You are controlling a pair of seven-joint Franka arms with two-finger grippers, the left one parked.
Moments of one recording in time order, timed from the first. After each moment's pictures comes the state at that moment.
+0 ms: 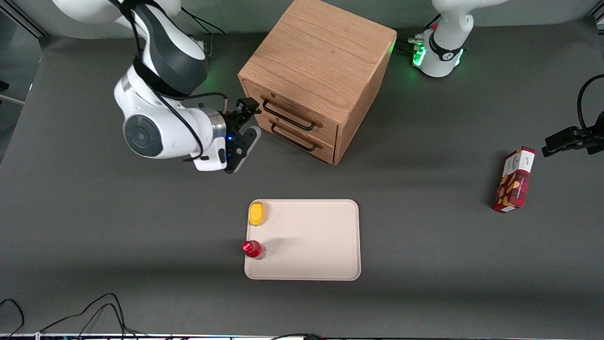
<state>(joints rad) 0.06 0.41 0.51 -1.51 0.35 1.57 -0.29</state>
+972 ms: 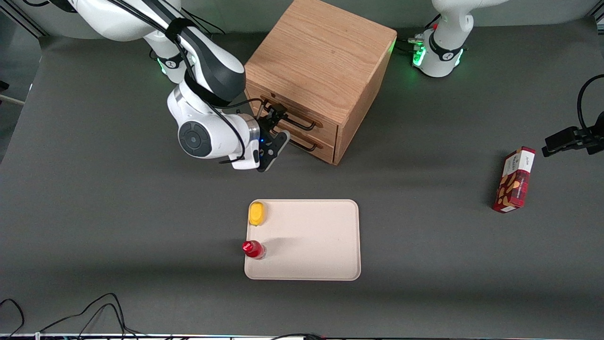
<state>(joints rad) 0.07 0.45 0.60 -1.68 0.35 1.81 -0.25</state>
